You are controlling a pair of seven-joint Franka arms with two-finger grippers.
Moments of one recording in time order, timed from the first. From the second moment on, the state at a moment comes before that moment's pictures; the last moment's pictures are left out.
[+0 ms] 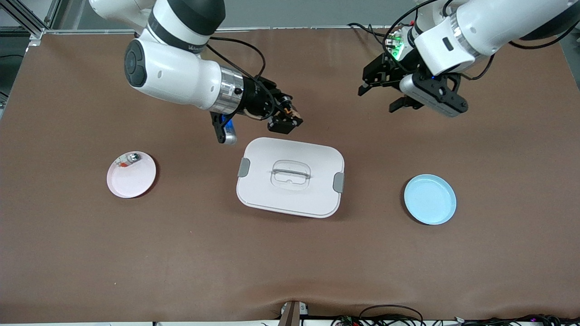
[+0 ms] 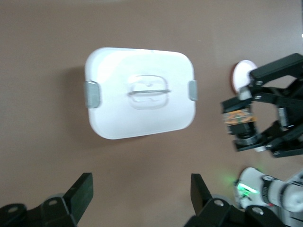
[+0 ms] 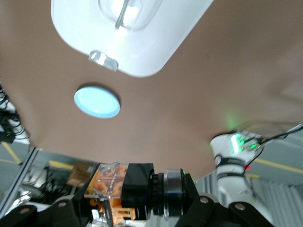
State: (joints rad) left arm -0.05 0.04 -0.37 -1.57 -0.48 1.77 -0.14; right arm 0.56 0.34 0.06 -1.40 0.80 1.99 1.57
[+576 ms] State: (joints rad) left arm -0.07 0.07 -0.42 -1.60 -0.60 1.96 -0.18; right arm 0.60 0.36 0.06 -1.40 0.88 2.08 1.58
